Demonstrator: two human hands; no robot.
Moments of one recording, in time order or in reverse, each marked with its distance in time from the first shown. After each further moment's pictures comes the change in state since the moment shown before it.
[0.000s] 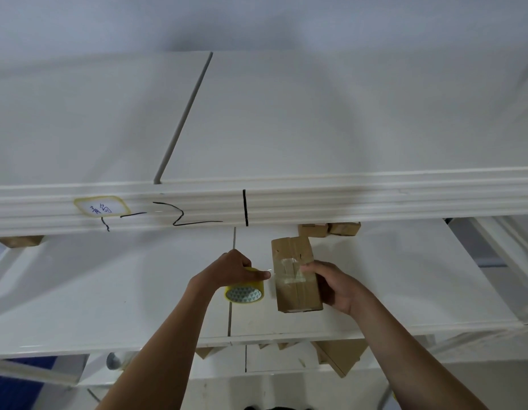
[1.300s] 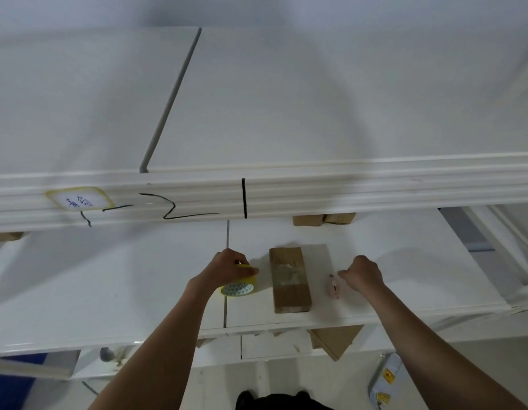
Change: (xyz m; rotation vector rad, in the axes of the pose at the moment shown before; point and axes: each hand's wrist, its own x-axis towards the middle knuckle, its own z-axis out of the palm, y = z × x) left_hand 0.025 -0.036 0.035 -0.101 0.074 0.024; right_hand 0.005 0.014 -0.065 -1.056 0.770 0.196
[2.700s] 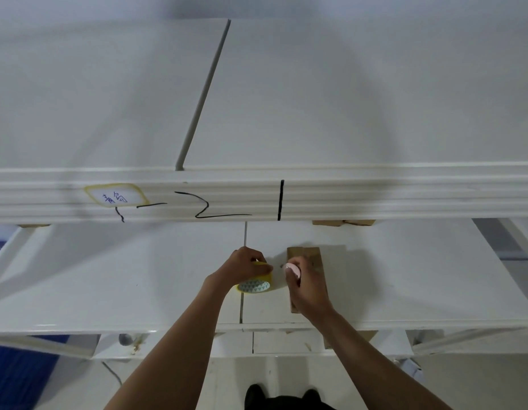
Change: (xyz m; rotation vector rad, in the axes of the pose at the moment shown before) left_hand -0.008 0.001 0.000 -0.079 0.010 -0.003; right_hand -0.066 -0.075 0.105 0.457 0.039 -0.700
